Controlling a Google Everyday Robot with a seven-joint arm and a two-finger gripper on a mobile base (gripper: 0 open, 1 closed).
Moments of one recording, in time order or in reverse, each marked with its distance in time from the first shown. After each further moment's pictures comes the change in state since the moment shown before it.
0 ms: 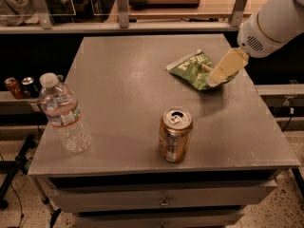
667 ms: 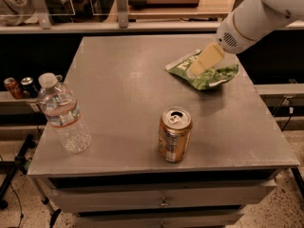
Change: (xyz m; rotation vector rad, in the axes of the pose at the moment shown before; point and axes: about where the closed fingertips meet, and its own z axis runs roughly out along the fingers) arm -0.038 0.000 0.038 -0.038 -0.049 0.069
